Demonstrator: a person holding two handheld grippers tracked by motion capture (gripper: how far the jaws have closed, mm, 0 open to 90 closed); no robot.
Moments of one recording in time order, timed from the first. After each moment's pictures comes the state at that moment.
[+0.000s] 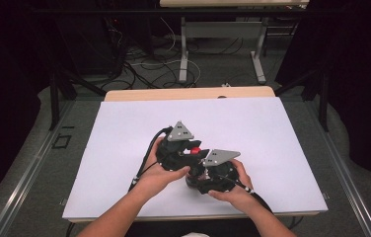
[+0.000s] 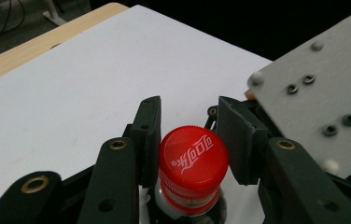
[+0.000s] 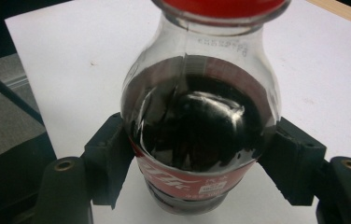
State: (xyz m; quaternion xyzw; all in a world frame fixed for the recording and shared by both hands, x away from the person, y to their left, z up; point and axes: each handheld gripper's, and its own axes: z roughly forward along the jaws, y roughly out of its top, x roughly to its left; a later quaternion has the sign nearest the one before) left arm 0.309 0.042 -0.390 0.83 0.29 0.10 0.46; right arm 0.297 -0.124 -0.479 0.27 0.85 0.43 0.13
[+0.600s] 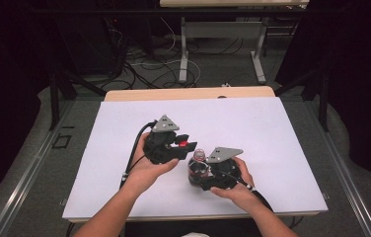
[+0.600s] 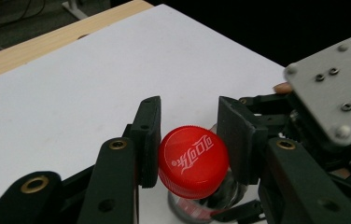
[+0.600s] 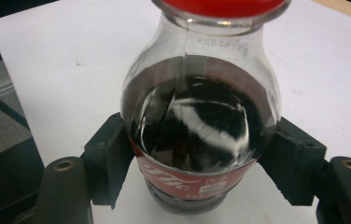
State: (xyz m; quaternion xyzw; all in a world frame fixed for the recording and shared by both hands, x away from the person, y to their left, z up) left arm 0.326 0.079 -0.388 0.82 0.33 0.11 0.45; right arm 0.307 -0.132 -0.484 0.30 0.84 0.43 0.14
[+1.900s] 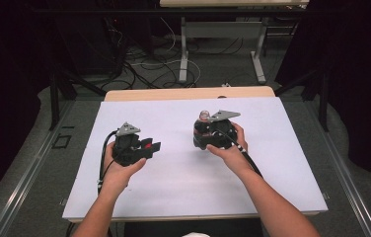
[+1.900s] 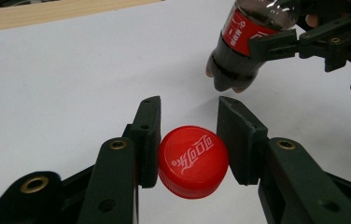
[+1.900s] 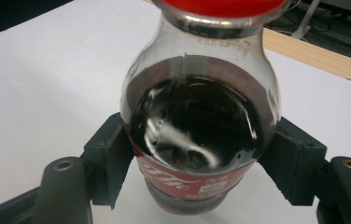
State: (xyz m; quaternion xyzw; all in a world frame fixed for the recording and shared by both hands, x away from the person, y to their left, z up) left arm 0.343 0.159 -0.437 0.78 0.44 0.12 0.43; right arm 0.410 -0.131 -0.468 0.39 0.79 0.42 0.21
